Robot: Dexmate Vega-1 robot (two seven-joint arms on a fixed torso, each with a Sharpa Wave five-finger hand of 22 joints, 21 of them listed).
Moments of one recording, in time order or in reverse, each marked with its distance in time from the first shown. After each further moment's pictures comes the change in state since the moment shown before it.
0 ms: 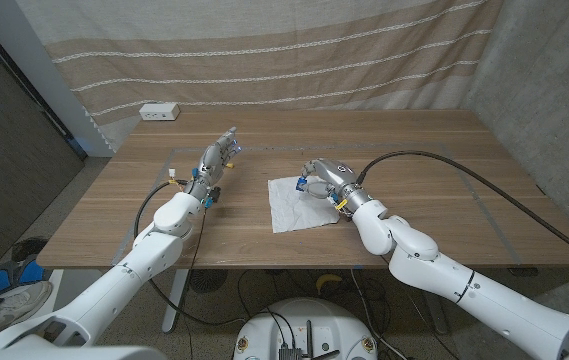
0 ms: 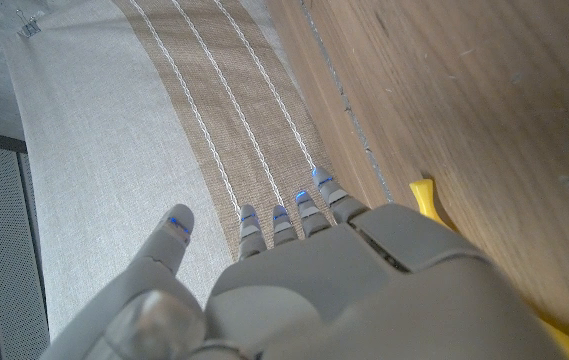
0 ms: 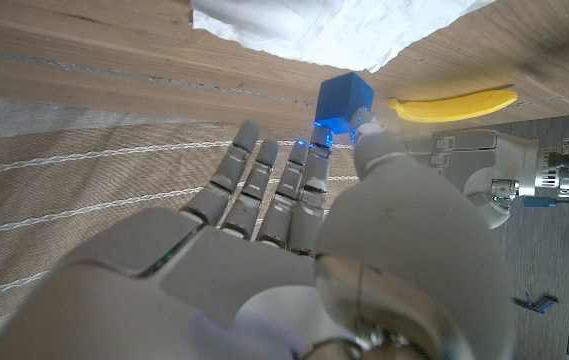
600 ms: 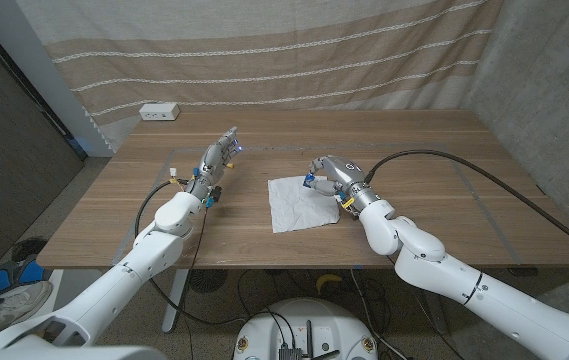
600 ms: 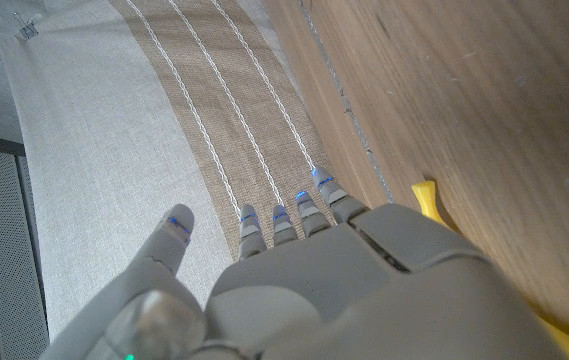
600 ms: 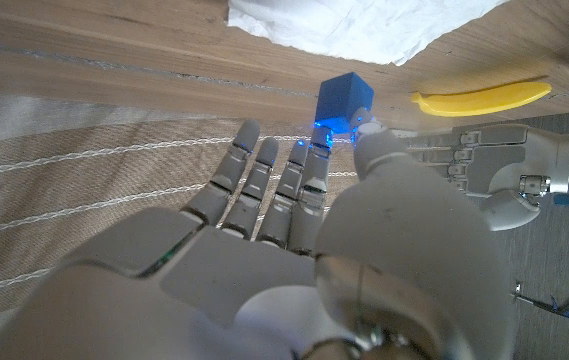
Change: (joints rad) left arm 0.001 0.003 0.003 -0.016 0.010 0.013 0.015; left_hand 0.000 0.000 0.000 0.000 0.000 0.000 0.000 0.000 0.000 0.000 0.000 0.000 0.000 0.000 0.000 0.000 0.000 0.000 0.000 0.004 0.000; right arm -0.017 -0.031 0.020 -0.024 0.016 -0.022 -0.037; right_hand 0.000 0.000 0.001 0.001 0.001 0.000 0.000 0.000 0.000 0.000 0.000 0.000 -0.005 0.000 0.000 0.004 -0.005 0.000 0.000 0.000 0.000
